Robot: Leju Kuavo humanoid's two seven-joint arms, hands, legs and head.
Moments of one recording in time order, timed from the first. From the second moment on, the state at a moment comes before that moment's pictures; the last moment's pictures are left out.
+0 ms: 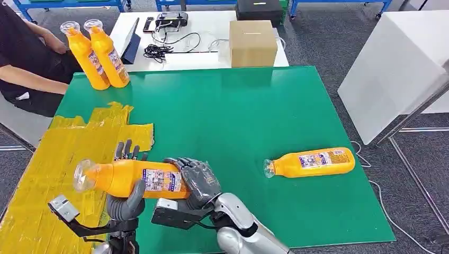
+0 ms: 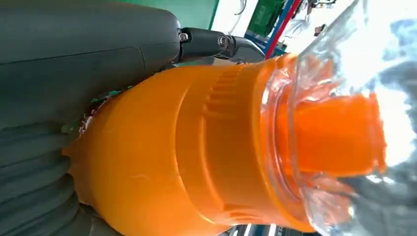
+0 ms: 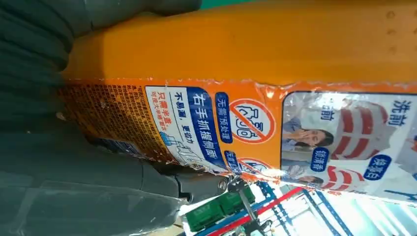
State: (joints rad) left arm 0.14 -0.15 -0.25 -1.67 0.44 -0.02 -0.47; right arm -0.31 0.13 0.87 -1.23 0.66 -0.25 0.01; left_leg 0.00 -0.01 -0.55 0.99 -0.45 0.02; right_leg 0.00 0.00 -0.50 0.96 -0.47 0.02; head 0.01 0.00
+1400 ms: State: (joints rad) left arm 0.17 -0.17 -0.20 -1.67 0.44 -0.04 -0.48; right arm -0.34 0.13 0.93 -1.20 0.60 -0.20 0.02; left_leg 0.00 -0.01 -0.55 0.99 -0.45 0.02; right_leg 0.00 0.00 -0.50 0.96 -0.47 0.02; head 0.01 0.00
